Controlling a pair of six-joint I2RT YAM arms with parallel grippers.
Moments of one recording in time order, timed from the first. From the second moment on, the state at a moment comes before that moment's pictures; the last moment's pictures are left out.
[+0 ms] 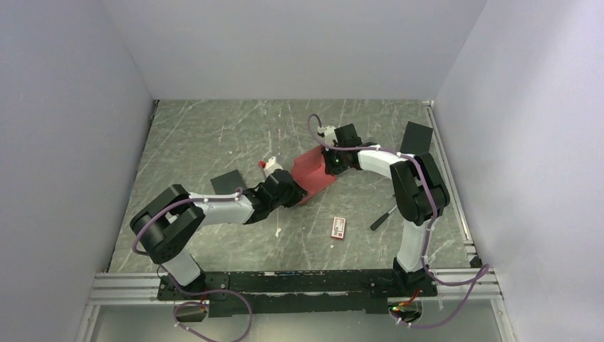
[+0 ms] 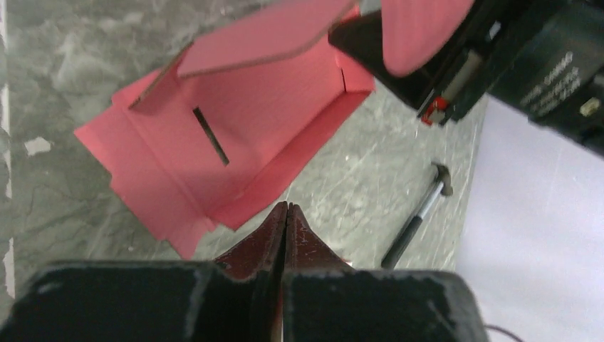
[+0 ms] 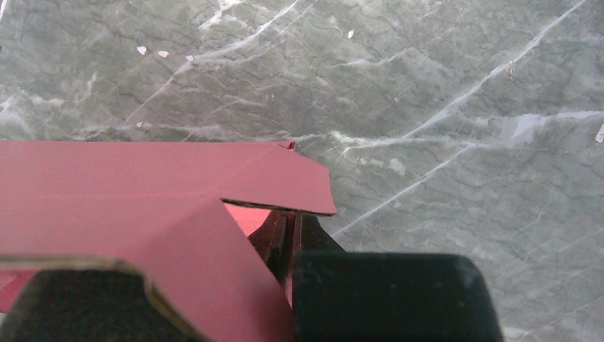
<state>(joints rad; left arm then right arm) -0.85 1.62 0.72 0.31 -0.16 -1.18 0.39 1.91 1.18 -0.20 -0.23 -0.10</state>
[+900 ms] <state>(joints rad) -0.86 1.53 0.71 0.17 -0.19 -1.17 0.40 1.91 1.18 -0.20 -0.22 -0.08</state>
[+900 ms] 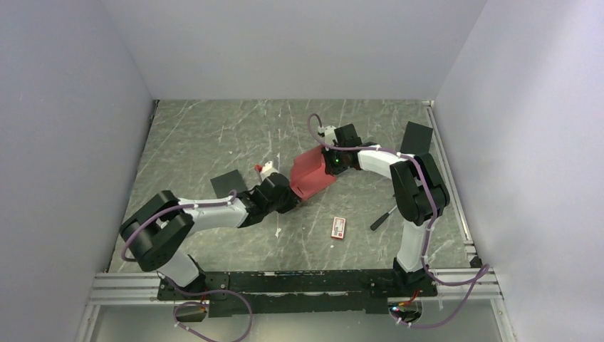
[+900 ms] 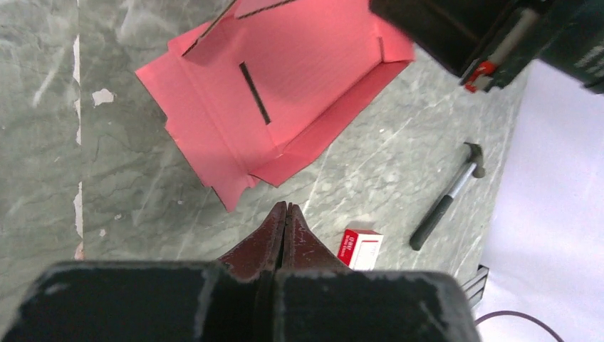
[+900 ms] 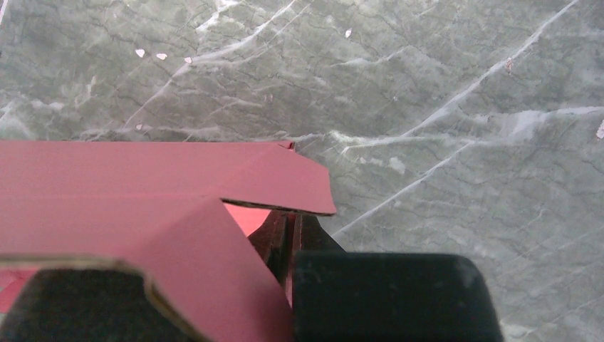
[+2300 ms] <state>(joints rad) -0.83 1.75 0.89 0.08 -0.19 -1.11 0.40 1.91 1.18 -0.20 -0.22 -0.08</state>
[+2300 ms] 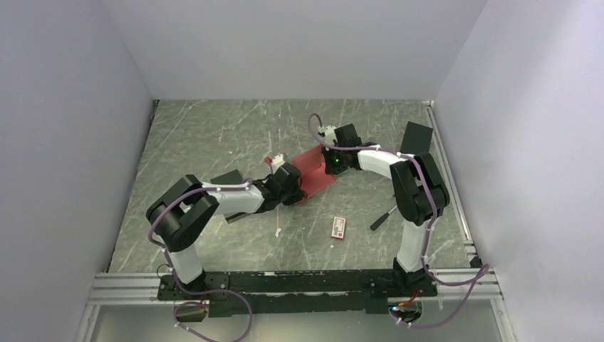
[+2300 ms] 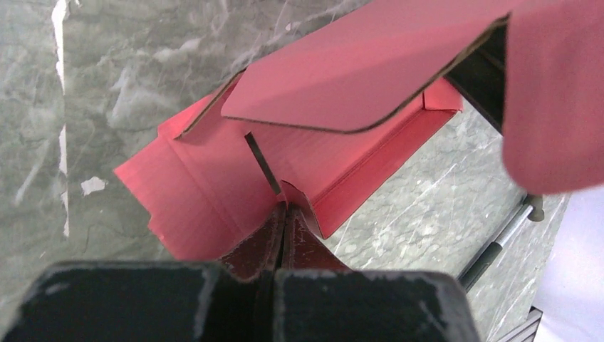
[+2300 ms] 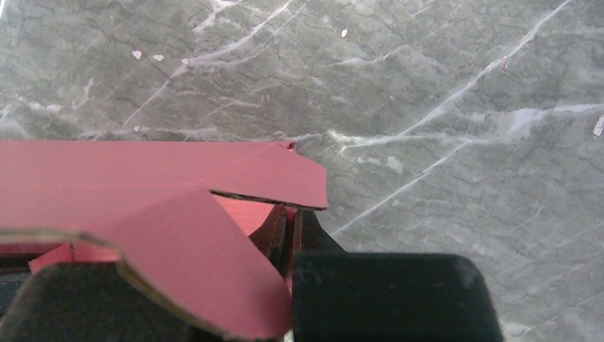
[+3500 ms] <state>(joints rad) -0.81 1.83 0.99 0.11 -0.08 -0.85 0.41 1.91 1.18 -0.20 -0.20 -0.08</state>
